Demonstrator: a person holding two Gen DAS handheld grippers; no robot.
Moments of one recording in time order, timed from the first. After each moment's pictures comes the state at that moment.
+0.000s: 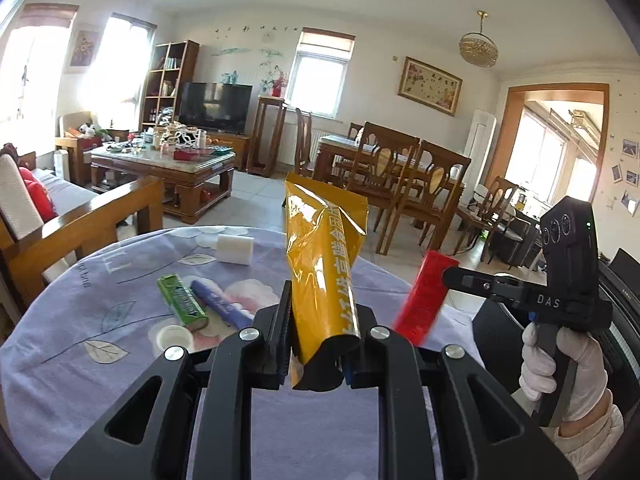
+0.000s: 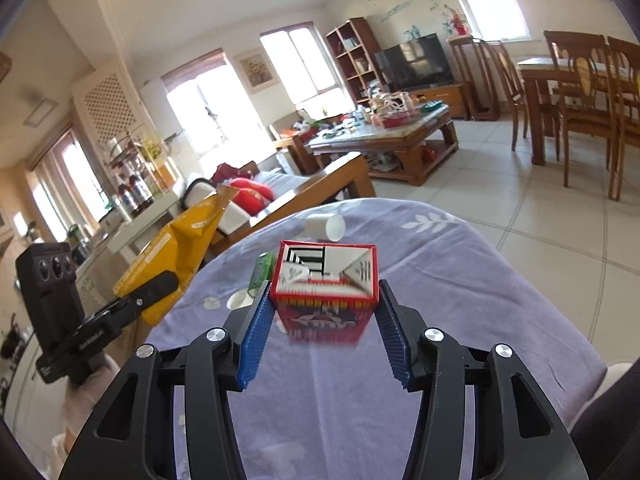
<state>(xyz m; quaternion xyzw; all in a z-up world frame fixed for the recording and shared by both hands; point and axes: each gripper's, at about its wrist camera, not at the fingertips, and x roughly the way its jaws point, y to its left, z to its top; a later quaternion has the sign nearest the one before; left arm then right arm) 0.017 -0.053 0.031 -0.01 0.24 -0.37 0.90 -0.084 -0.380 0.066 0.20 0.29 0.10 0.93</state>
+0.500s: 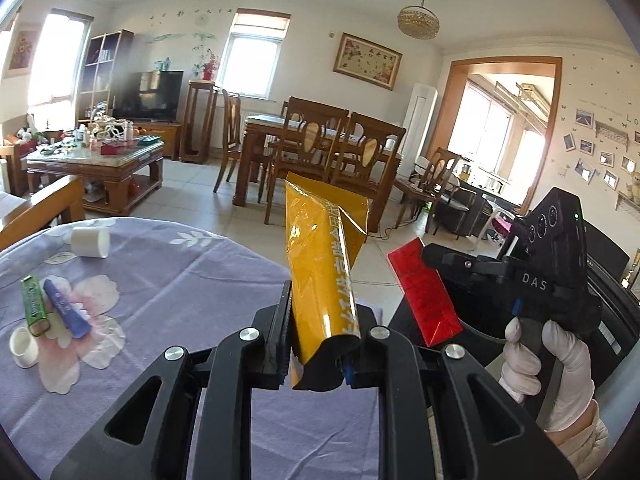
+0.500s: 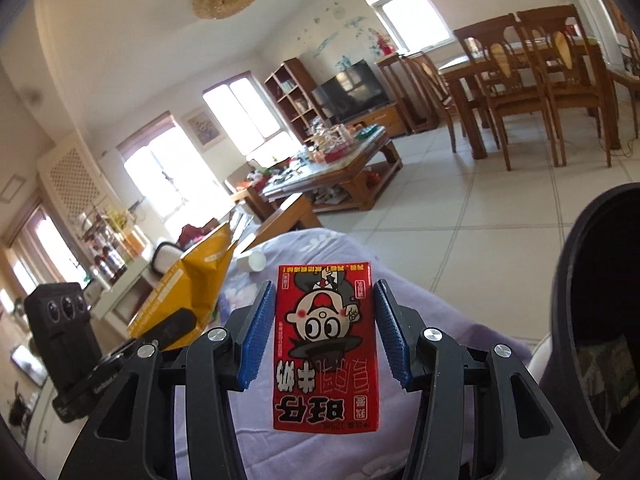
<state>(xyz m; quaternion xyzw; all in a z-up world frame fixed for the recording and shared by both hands) -0.027 -0.183 0.010 0.01 0.26 -0.48 0.84 -0.200 -0.522 0.054 0.28 0.22 -0.01 0.93</state>
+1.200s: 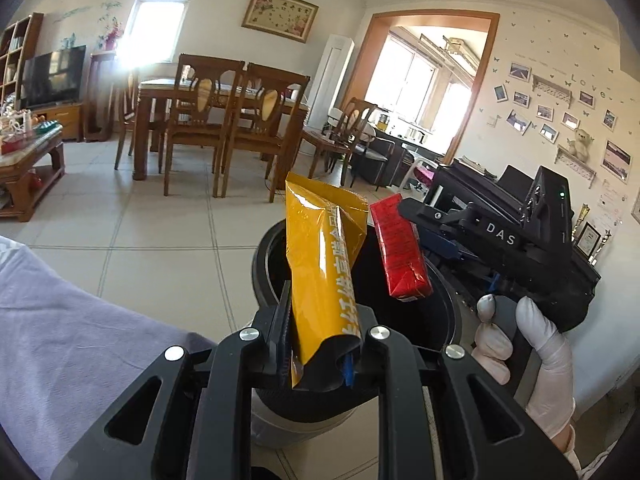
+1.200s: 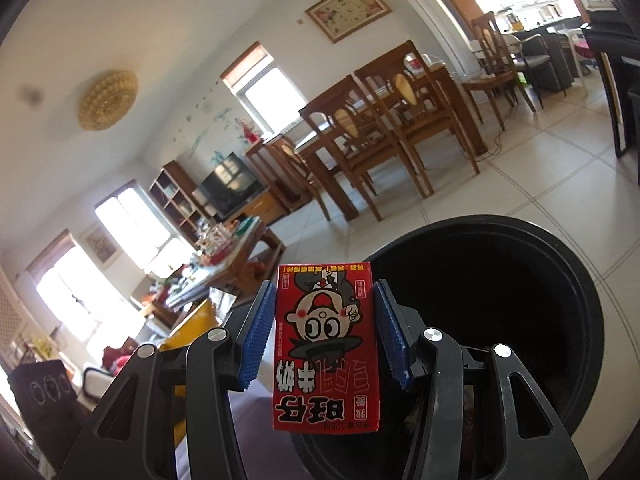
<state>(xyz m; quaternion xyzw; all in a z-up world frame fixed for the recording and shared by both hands) -0.088 -0.363 -0.019 0.05 0.30 -0.61 0.73 -0.355 -0.696 0.023 0.35 0.13 -0.25 0.89</state>
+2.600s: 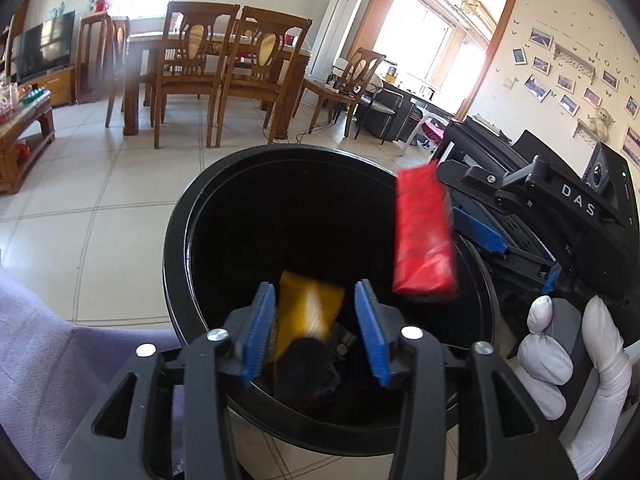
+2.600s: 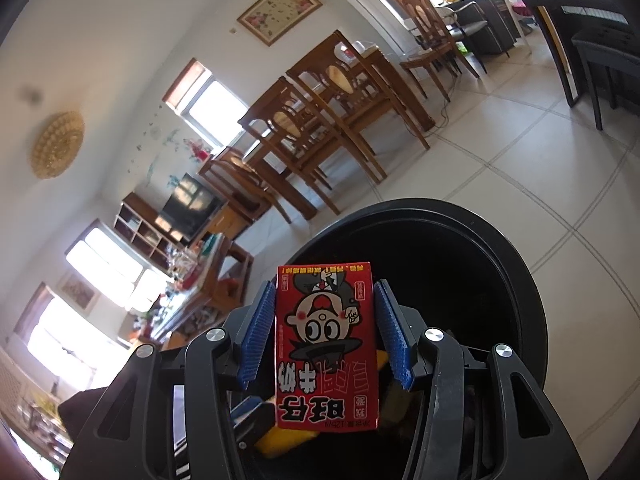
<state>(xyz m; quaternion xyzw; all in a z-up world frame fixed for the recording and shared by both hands) -0.116 -0.442 -0.060 0.11 0.37 -0.59 0.71 -0.386 -0.713 -0.024 0.43 0.13 -0.31 0.84</state>
